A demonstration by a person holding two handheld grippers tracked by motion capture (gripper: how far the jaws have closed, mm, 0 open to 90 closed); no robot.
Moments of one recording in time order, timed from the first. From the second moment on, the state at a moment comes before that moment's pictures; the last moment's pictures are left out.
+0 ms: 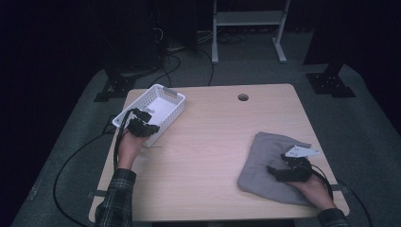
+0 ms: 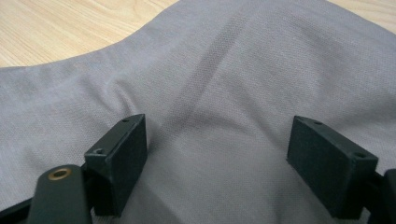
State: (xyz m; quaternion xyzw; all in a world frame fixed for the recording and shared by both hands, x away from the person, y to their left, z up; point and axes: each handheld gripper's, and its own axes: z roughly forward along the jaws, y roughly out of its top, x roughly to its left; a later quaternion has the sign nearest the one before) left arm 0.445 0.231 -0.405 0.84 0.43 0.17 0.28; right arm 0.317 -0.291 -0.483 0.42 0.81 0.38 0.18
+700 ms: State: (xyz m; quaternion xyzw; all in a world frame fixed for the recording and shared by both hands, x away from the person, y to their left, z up) left arm 0.391 0.202 -0.404 0.85 0.40 0.14 0.31; right arm 0.317 -0.291 -0.483 0.42 0.81 0.38 0.18
